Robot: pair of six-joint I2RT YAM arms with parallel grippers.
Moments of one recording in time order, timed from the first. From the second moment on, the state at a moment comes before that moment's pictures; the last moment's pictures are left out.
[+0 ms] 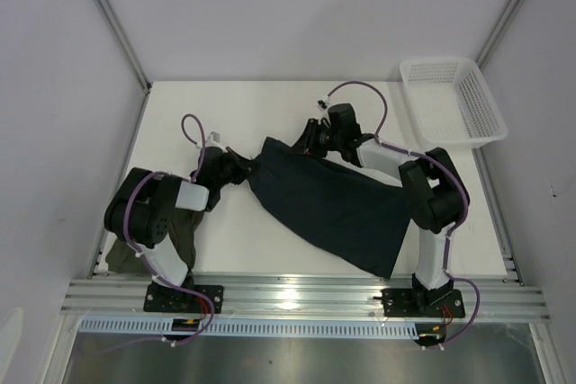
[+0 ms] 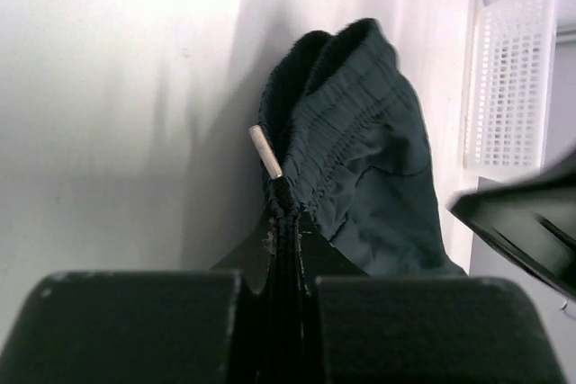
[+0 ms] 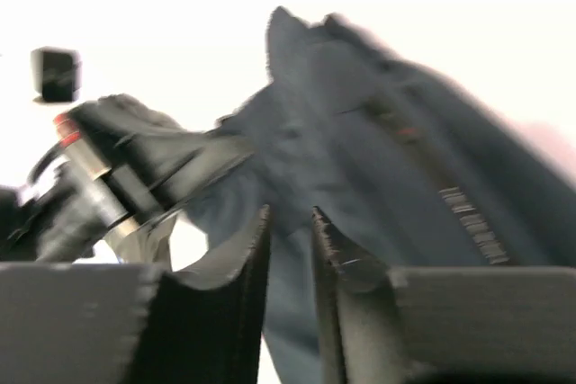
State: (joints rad) left arm -0.24 1.73 0.57 0.70 0.21 -0.98; right arm 0.51 1.96 1.30 0.10 -0.46 0.71
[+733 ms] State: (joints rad) left arm -0.33 1.51 0.56 0.54 0.07 -0.80; right arm 0.36 2.20 1.35 0.23 -0.56 0.79
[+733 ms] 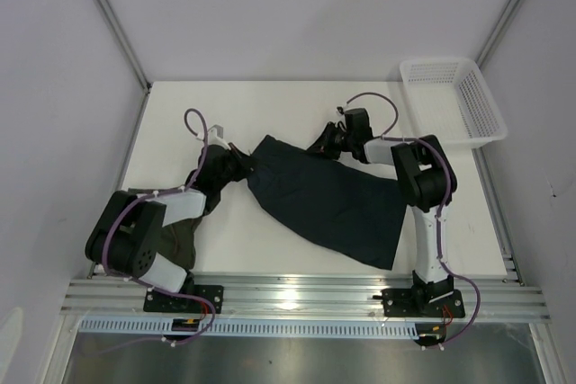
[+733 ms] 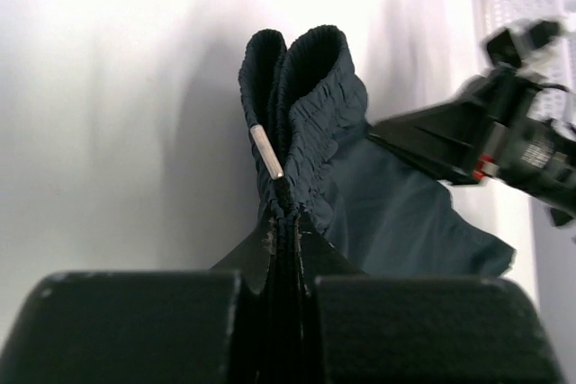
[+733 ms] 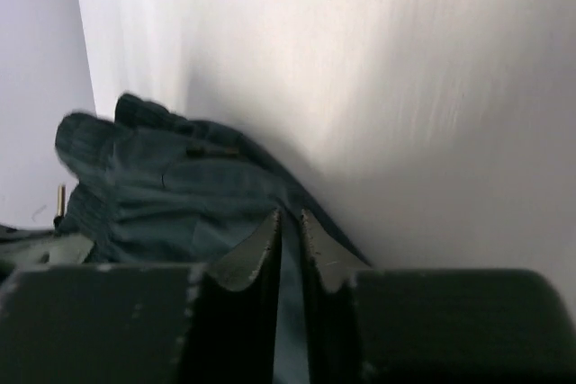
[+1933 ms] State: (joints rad) left arm -0.42 1.07 0.53 0.26 -0.18 -0.53; right arm 0.48 2.06 1.16 0.20 -0.39 0.76
